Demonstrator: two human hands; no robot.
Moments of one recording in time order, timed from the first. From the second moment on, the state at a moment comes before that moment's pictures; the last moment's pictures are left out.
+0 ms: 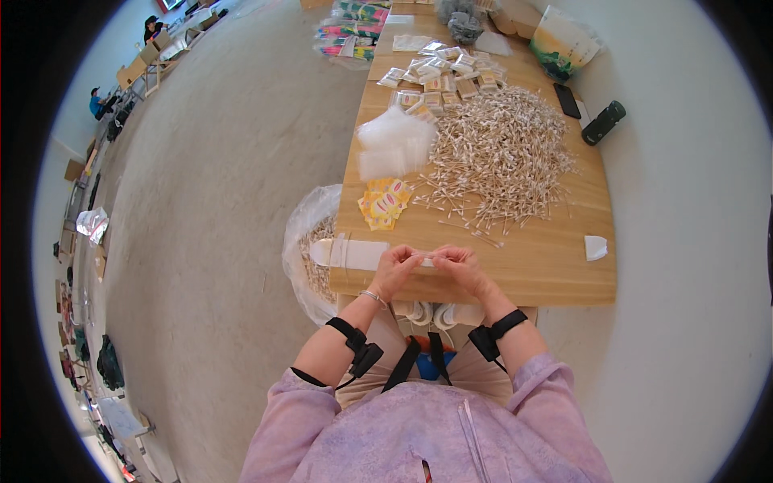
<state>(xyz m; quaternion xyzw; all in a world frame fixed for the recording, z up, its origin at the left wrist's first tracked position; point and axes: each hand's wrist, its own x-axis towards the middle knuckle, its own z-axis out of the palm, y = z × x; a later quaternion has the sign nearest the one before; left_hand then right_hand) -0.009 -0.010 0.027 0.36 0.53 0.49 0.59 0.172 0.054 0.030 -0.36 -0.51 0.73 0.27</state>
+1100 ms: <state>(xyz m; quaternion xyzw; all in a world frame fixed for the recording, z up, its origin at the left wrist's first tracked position) -0.009 -0.021 0.037 0.57 0.58 0.45 0.38 0.171 0.040 0.044 -0.38 -0.75 0.48 0.25</state>
